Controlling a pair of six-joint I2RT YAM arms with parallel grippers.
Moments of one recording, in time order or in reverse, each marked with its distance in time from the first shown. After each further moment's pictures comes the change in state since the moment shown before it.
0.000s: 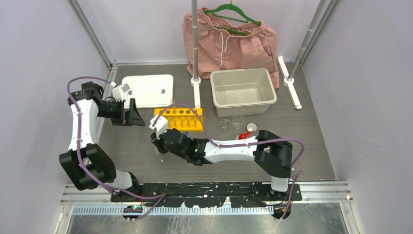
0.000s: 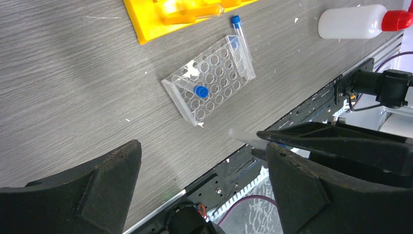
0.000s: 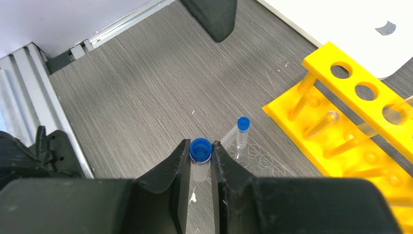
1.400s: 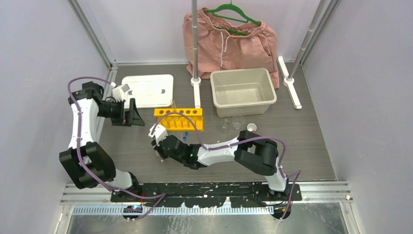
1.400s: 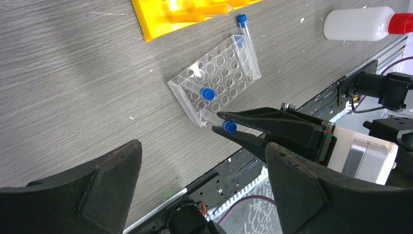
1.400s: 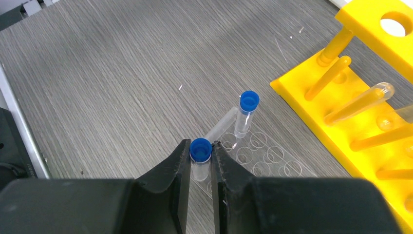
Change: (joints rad) left arm 0.001 0.015 0.000 0.014 -0.028 -0.017; right arm 0.017 0.179 -0.039 0.159 0.012 -0.049
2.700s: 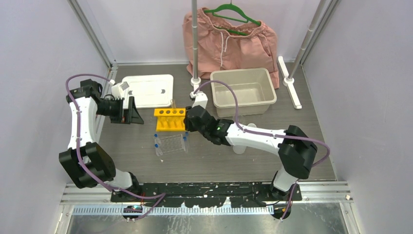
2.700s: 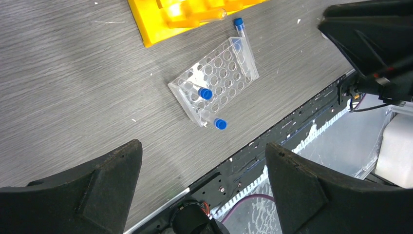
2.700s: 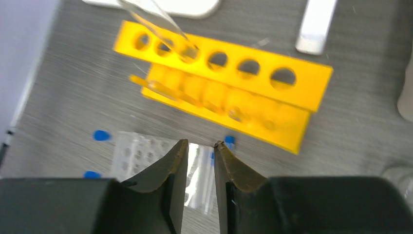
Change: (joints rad) left arm 0.000 0.005 0.049 -0.029 0.008 0.024; right arm -0.246 -0.375 -0.060 -0.441 0.100 0.444
